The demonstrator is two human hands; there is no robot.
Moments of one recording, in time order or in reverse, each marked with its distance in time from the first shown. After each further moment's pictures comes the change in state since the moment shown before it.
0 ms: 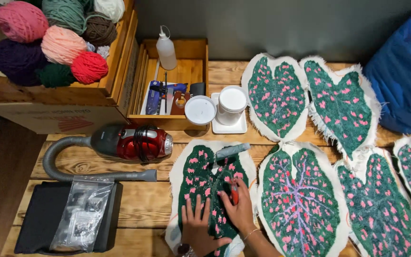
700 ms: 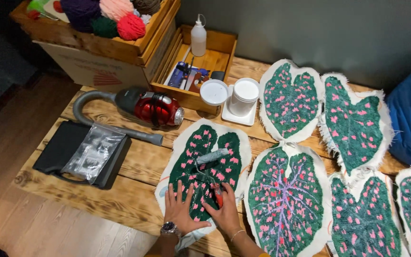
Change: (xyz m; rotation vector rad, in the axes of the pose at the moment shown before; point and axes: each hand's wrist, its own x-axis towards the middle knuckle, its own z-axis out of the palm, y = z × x) left_hand -0.049 0.048 -0.011 0.180 -0.297 -0.455; right_hand -0.063 0.013 -0.045 0.031 -0.390 -0.092
